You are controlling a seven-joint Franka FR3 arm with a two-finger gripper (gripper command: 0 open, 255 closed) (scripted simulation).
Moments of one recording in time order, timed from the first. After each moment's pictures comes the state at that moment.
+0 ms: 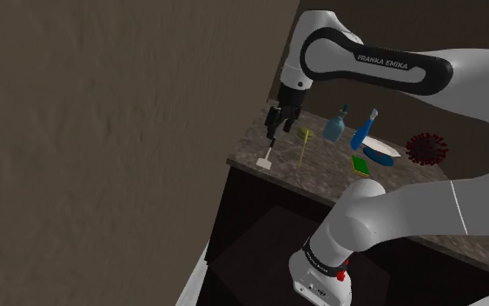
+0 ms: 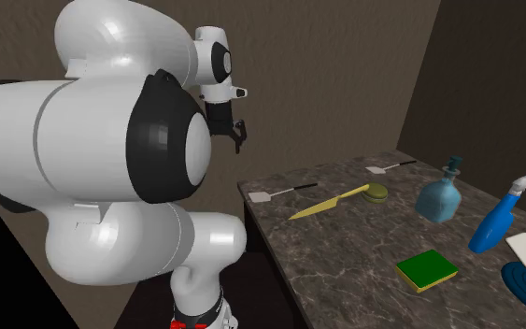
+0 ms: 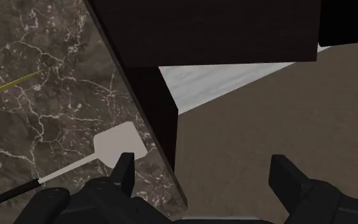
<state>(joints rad) 0.02 -0.75 -0.06 -2.44 -0.07 1.65 0.04</state>
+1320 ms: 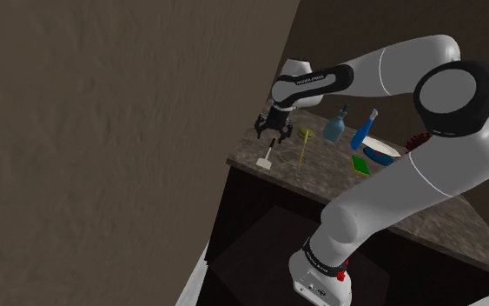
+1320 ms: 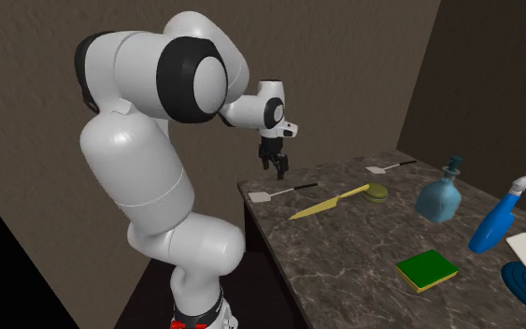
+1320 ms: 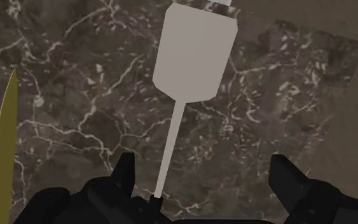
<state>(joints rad) -0.27 -0.28 -0.14 -2.45 -0.10 2.20 0.60</state>
